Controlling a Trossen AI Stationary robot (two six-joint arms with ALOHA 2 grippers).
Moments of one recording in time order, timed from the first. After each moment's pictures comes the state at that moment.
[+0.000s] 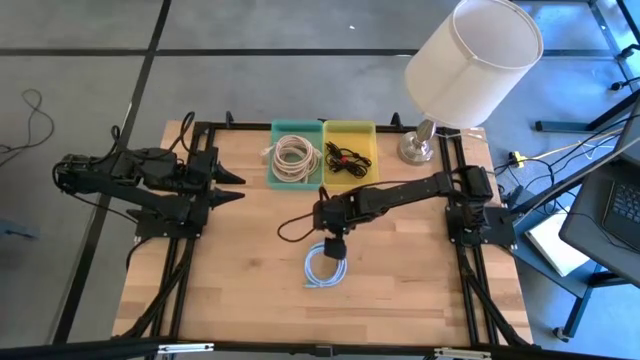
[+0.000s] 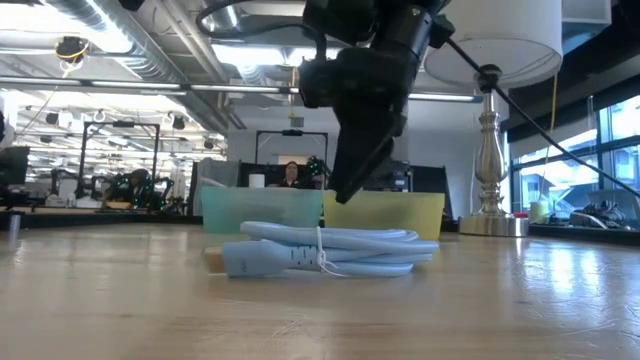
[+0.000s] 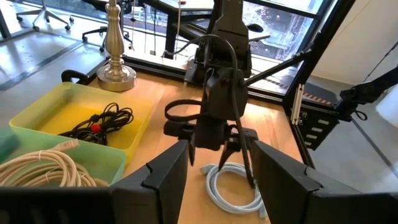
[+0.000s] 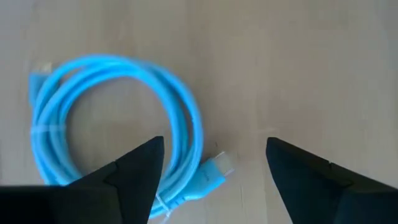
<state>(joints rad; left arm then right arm) -0.15 0.60 0.92 -0.60 -0.19 -0.29 0.12 1.98 1.42 -0.62 -0.08 0.24</state>
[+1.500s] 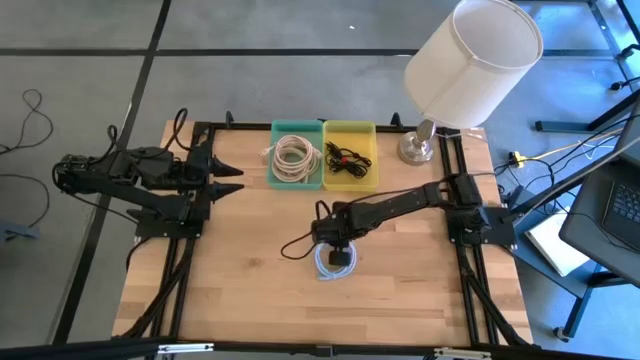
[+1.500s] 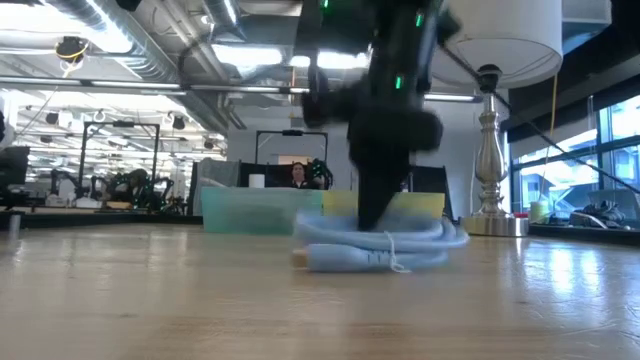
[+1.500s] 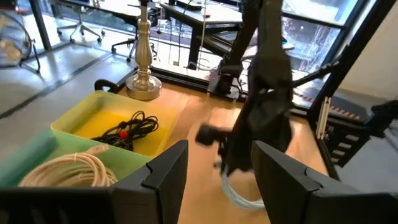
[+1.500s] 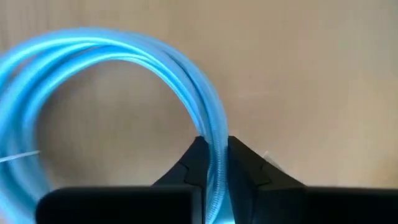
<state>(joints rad) -0.15 0.59 0.92 -0.60 -0.30 -0.28 0.20 2.07 1.50 -0.79 0.13 0.23</state>
